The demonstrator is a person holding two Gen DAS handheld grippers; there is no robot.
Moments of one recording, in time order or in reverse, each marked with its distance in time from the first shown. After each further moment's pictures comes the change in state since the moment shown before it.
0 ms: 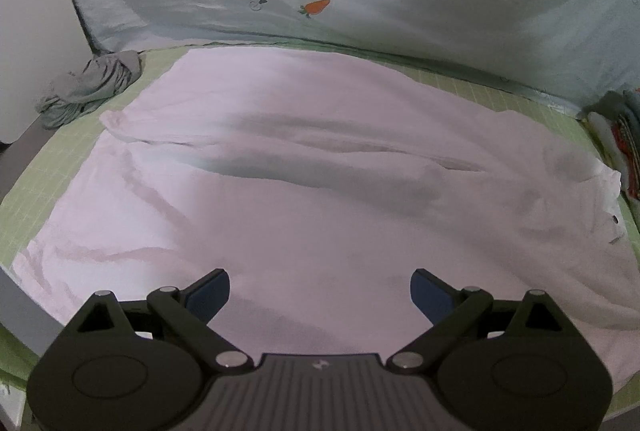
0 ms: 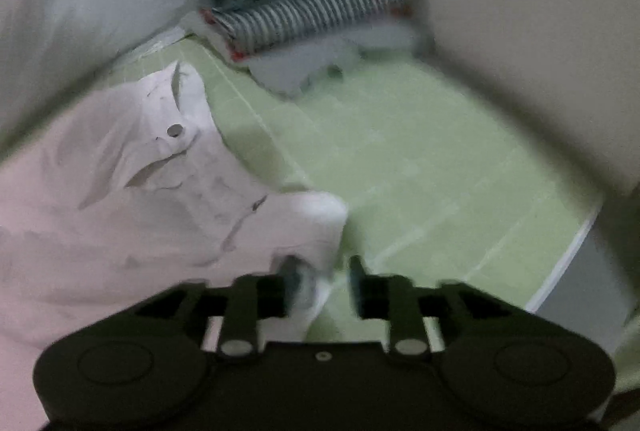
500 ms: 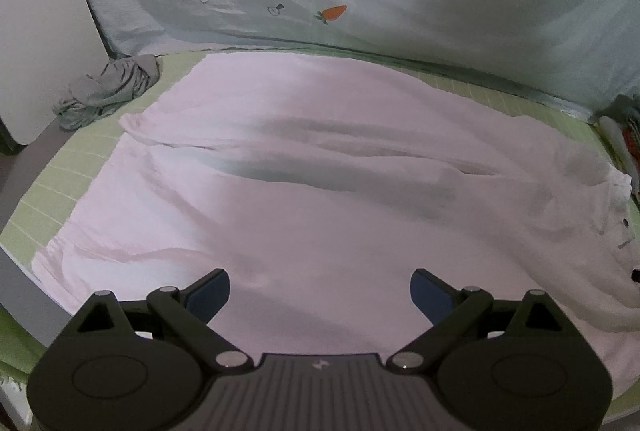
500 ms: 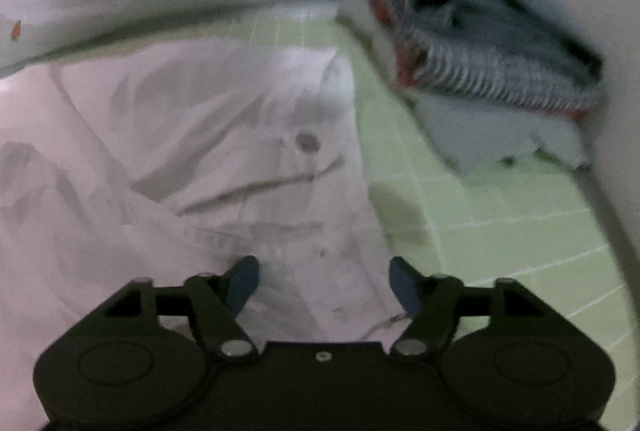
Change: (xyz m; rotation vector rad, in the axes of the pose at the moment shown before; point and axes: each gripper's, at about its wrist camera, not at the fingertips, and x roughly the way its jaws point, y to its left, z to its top) left arm -0.009 0.013 -0.001 0.002 -0.013 0.039; right arm 0.074 0.066 0.034 -0.337 0.051 0.282
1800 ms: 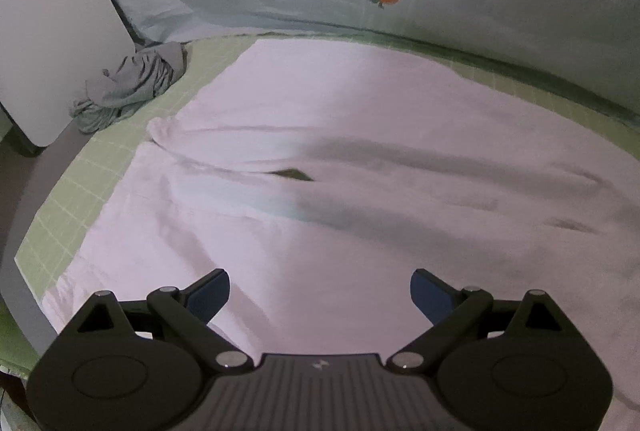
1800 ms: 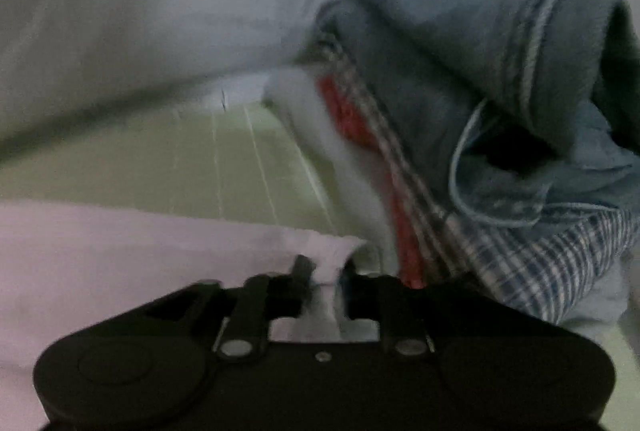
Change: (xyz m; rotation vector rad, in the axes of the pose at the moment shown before) left arm 0.087 0.008 0.082 -0.052 0.096 0.161; right arm 0.092 0.019 0.125 0.113 -0.111 -0.252
